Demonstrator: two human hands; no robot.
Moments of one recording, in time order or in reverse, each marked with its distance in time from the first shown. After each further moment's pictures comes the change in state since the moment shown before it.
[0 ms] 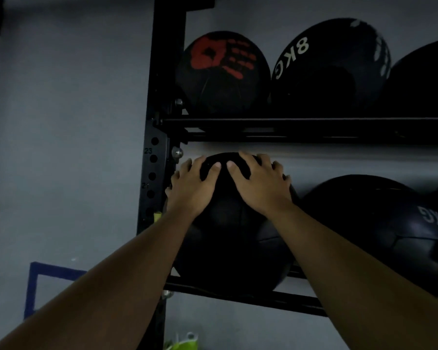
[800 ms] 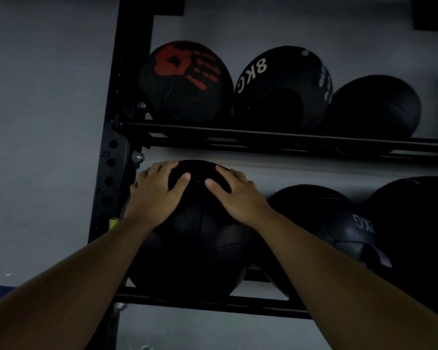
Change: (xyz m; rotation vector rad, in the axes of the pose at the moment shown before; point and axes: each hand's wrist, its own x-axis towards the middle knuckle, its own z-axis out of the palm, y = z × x) left_hand -0.009 0.012 -0.001 0.069 0.045 0.178; right_hand -0.012 0.037 -0.033 0.096 -0.183 -0.043
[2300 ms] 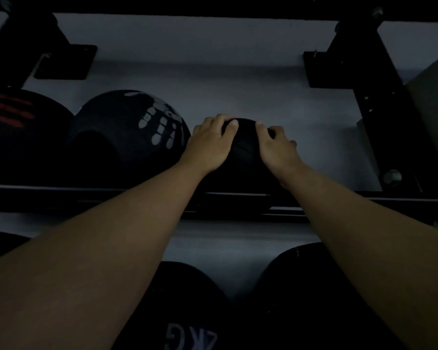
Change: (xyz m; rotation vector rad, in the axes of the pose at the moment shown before) left_hand 0.200 0.435 0.206 -0.214 0.211 0.463; right_hand 0.097 0.261 -0.366 0.336 0.587 0.058
